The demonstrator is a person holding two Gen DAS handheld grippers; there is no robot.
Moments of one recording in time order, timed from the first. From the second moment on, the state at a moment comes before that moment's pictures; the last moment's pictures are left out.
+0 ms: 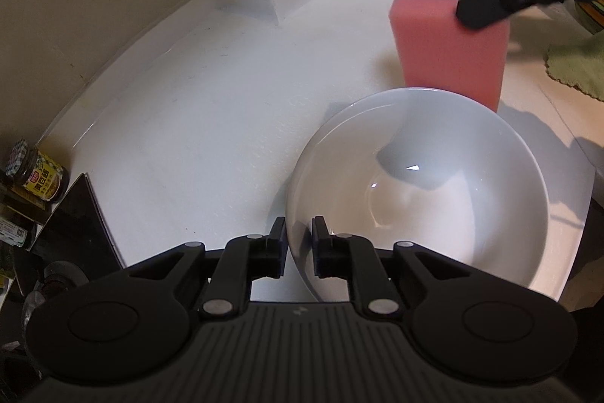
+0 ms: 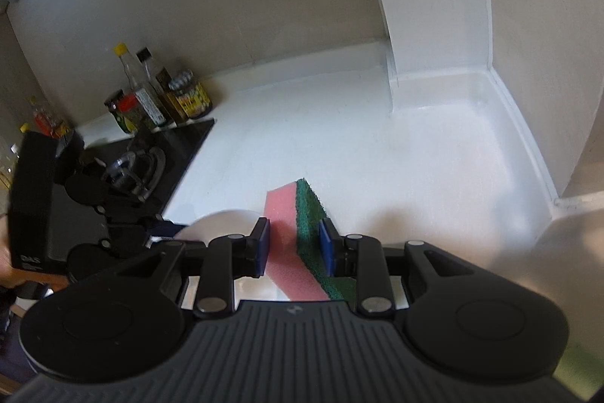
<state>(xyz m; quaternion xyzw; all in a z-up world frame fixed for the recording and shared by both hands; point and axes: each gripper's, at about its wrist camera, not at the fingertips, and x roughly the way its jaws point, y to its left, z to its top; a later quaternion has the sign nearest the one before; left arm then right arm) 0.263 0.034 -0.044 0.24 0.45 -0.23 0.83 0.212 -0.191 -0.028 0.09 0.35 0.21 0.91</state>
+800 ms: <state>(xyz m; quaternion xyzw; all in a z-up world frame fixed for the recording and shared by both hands) 0.270 0.086 -0.044 0.07 0.48 -0.24 0.84 0.136 -0.080 -0.051 -0.24 0.31 0.43 0.81</state>
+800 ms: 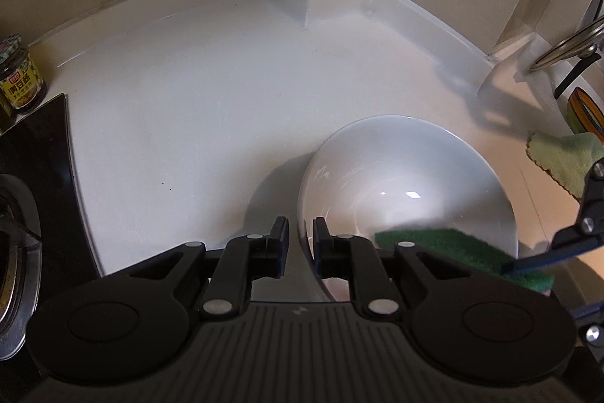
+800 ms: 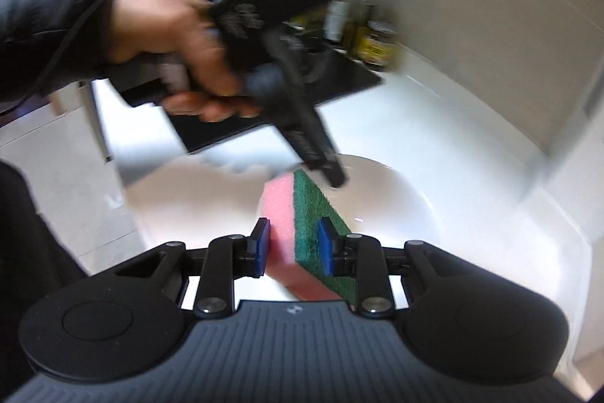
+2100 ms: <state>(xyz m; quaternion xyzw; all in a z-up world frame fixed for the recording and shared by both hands) 0.265 0.059 -0.043 0.16 0.47 -0.28 0.82 0.092 -0.025 -0.074 -0.52 0.26 0.43 0.69</state>
